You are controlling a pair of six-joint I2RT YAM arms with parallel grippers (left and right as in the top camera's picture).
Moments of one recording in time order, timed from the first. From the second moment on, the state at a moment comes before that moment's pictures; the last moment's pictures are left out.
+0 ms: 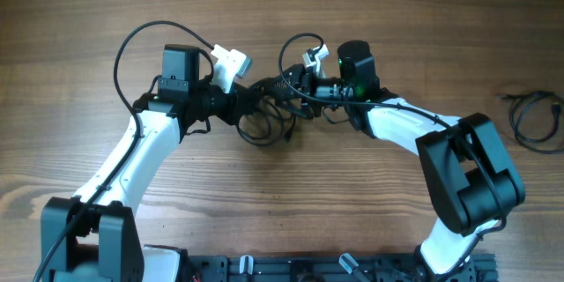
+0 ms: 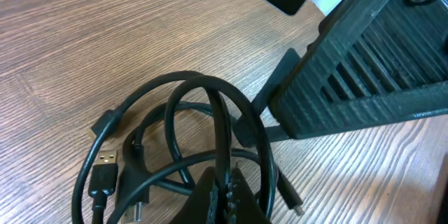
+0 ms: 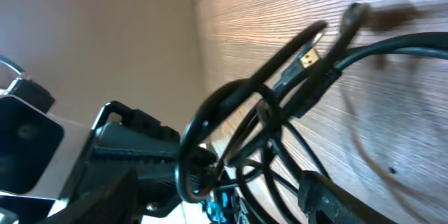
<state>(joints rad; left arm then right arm) -0.16 1.53 0.93 -0.36 0.65 0.19 0.41 1.90 0.94 0.44 -0.97 1.19</state>
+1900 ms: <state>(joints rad) 0.51 0.92 0.93 -0.29 1.01 -0.65 0.29 1.89 0.94 -0.06 -0.32 0.83</state>
